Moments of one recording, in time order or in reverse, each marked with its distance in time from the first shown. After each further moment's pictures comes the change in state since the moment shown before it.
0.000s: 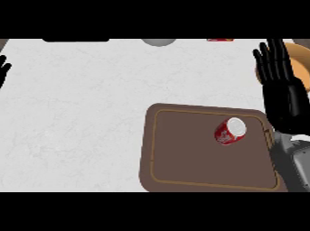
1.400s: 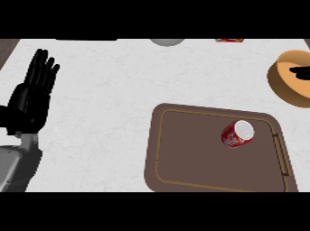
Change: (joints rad) left arm -0.009 -0.256 -0.085 -0.064 -0.003 0.030 -0.140; right arm -0.084 -0.653 0.054 0.383 0.453 0.620 -0.626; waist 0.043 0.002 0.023
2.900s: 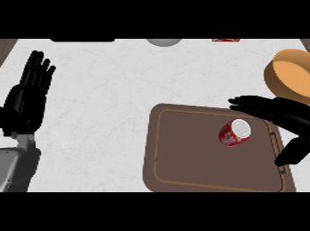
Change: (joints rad) left arm 0.012 -0.068 0.105 0.005 -0.078 -0.084 0.021; right arm 0.093 0.285 0.057 -0.215 0.400 0.096 0.207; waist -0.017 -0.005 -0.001
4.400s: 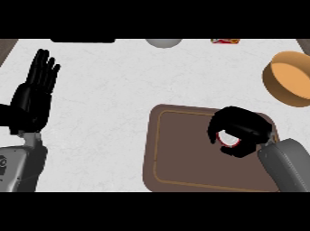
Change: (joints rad) left arm -0.018 -0.071 0.033 -0.011 -0.081 -0.027 0.021; right arm -0.034 0.303 0.049 0.191 0.368 -0.205 -0.161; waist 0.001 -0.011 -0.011
